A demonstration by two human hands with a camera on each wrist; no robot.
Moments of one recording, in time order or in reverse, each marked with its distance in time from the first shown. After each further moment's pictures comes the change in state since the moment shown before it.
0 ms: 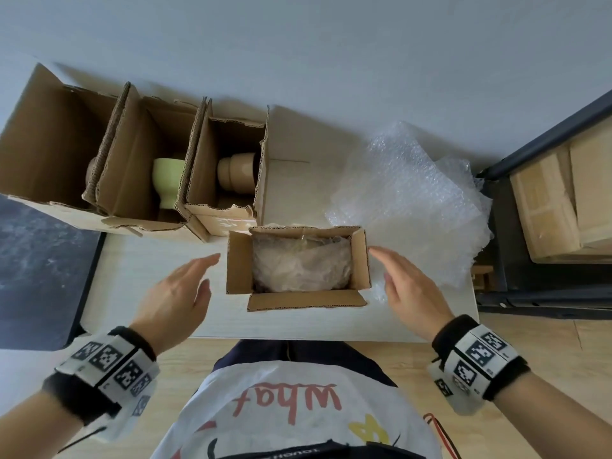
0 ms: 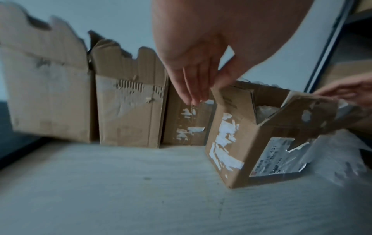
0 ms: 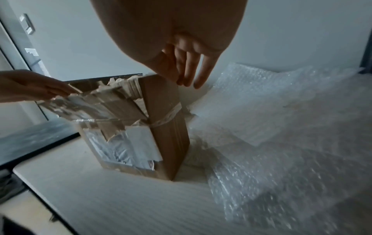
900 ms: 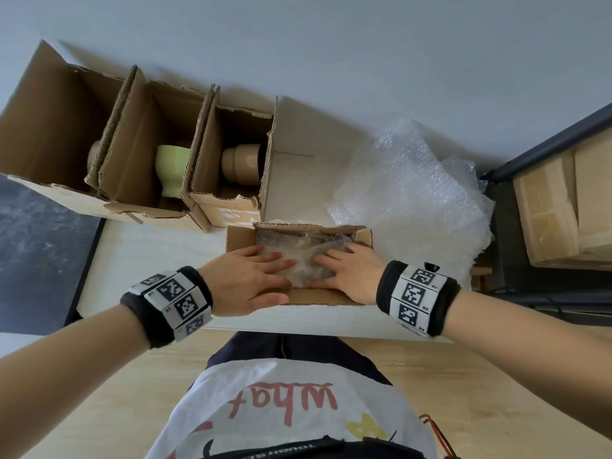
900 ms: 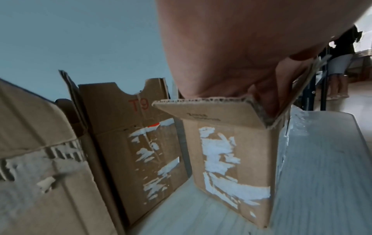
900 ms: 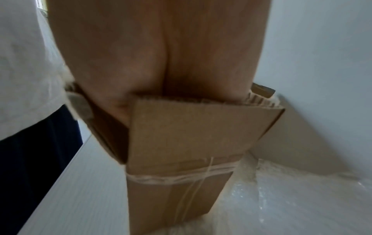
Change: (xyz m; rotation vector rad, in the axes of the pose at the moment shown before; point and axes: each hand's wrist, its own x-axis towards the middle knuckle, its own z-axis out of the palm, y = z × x) left_hand 0.056 0.040 0.019 0.445 -0.665 0.528; right_hand 0.074 -0.050 0.017 -0.769 -0.804 -0.517
